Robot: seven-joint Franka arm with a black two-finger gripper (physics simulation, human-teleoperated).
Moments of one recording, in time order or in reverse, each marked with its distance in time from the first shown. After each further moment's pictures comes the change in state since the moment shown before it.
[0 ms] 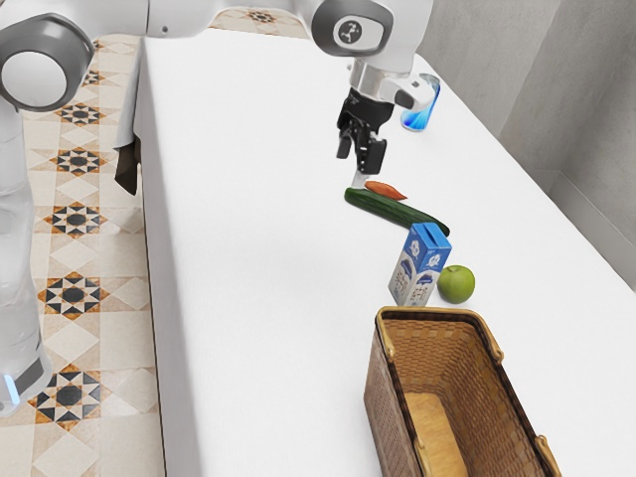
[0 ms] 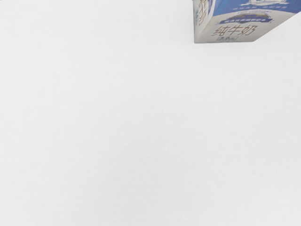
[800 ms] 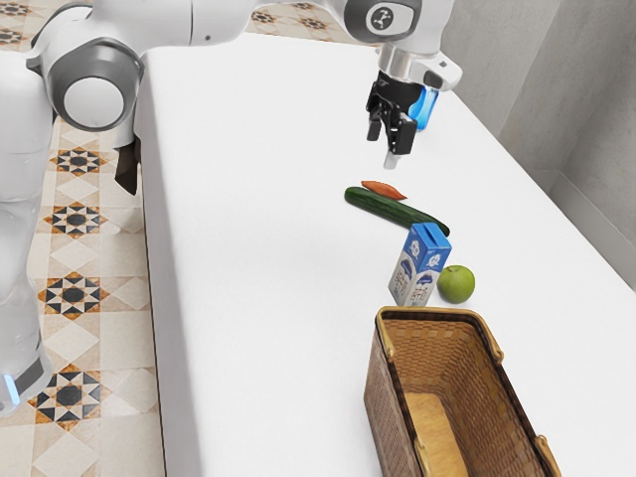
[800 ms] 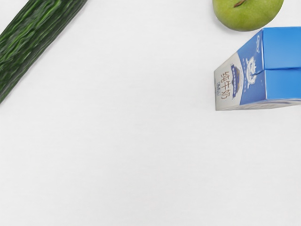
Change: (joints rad) arm -0.103 0.189 0.173 0.286 -0.029 -0.041 0.068
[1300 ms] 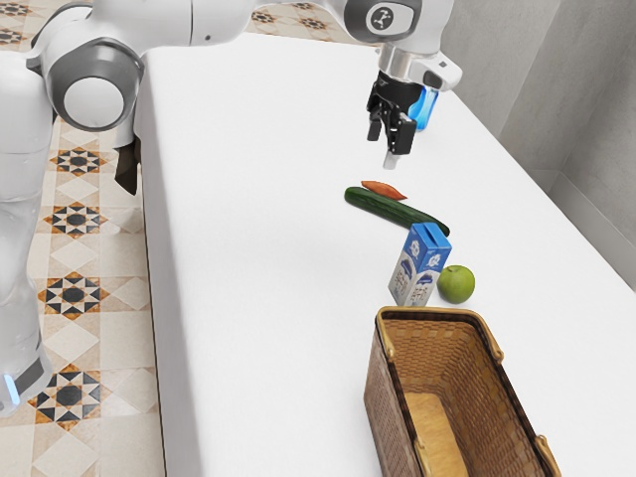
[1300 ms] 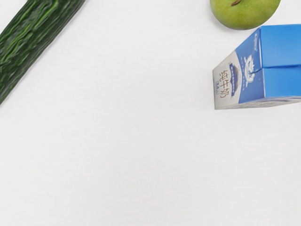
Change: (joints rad) arm 0.000 0.000 0.000 0.000 0.000 0.000 0.014
